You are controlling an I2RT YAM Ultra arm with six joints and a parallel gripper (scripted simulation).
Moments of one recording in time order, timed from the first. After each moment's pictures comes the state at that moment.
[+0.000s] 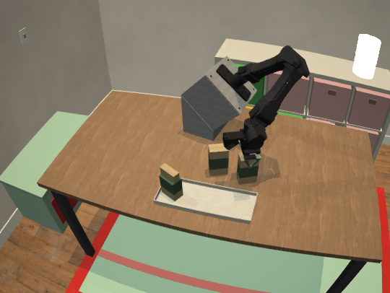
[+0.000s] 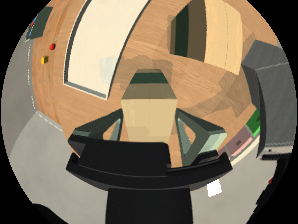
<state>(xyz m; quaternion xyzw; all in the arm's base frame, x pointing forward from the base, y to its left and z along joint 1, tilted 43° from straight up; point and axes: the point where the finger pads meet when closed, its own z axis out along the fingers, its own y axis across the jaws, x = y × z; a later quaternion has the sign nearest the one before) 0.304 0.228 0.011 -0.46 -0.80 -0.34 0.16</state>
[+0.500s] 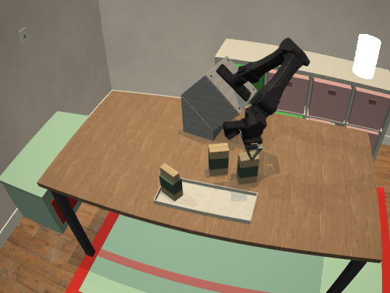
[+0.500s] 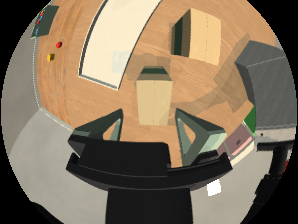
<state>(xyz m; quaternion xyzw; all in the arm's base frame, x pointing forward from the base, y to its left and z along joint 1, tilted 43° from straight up) 0.306 0.195 0.051 -0.47 -0.80 -0.35 0.14</state>
